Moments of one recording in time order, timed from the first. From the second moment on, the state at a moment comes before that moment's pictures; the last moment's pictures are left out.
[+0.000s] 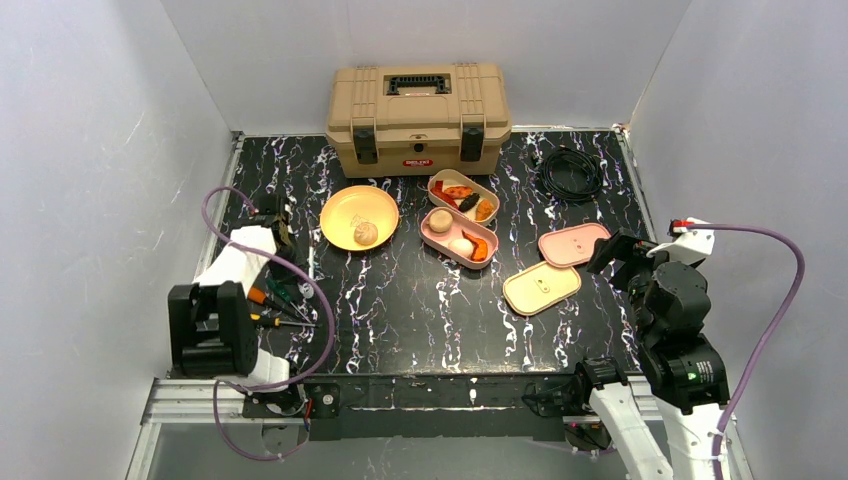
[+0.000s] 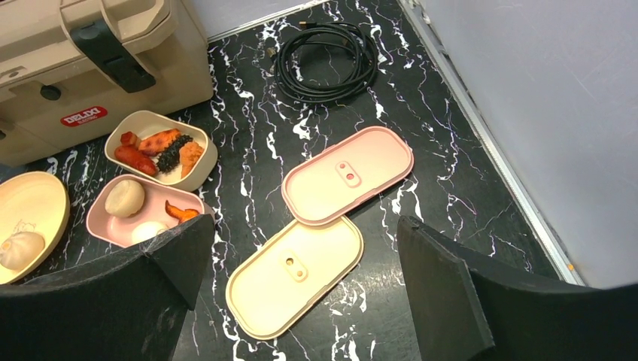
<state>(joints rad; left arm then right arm) 0.04 1.42 0.92 -0.80 -0.10 -0.37 0.19 0.39 0.90 -0.74 0.32 0.29</state>
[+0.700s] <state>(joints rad) 0.01 1.13 0.95 -0.77 -0.09 -0.31 0.19 0.49 0.88 -0.74 0.27 0.35</state>
